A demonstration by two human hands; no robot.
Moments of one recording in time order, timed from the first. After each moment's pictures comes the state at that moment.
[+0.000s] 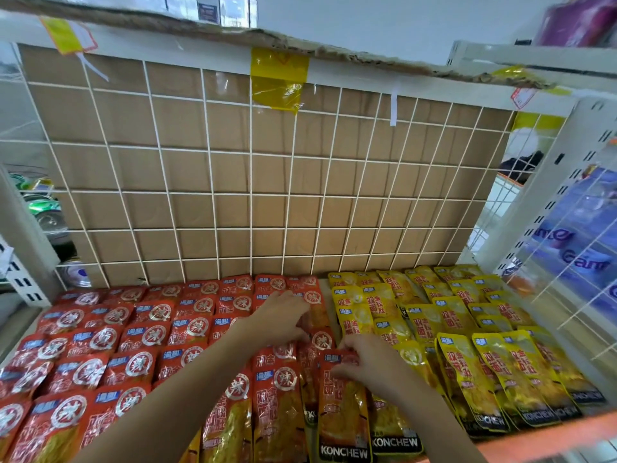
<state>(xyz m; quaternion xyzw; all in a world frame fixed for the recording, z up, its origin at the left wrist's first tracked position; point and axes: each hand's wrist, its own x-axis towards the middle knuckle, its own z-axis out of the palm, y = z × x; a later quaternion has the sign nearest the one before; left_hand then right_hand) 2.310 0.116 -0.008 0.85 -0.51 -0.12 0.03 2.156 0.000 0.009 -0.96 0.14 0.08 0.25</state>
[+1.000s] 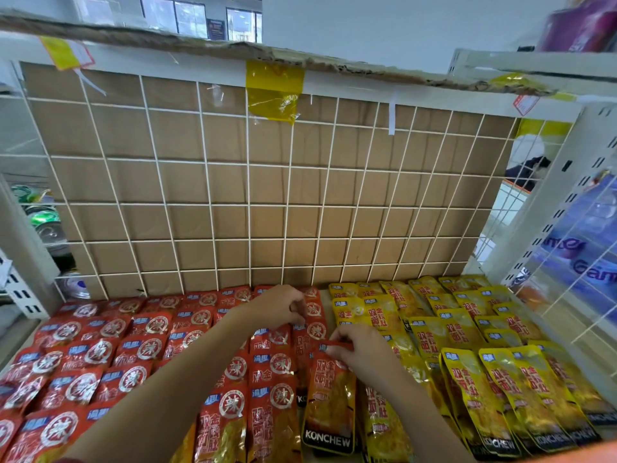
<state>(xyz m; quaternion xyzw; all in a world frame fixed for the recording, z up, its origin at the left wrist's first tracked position) 2.358 0.102 -0.015 0.83 -0.47 -0.20 0.21 2.188 -0.016 -0.006 -0.94 0.15 -0.02 0.30</state>
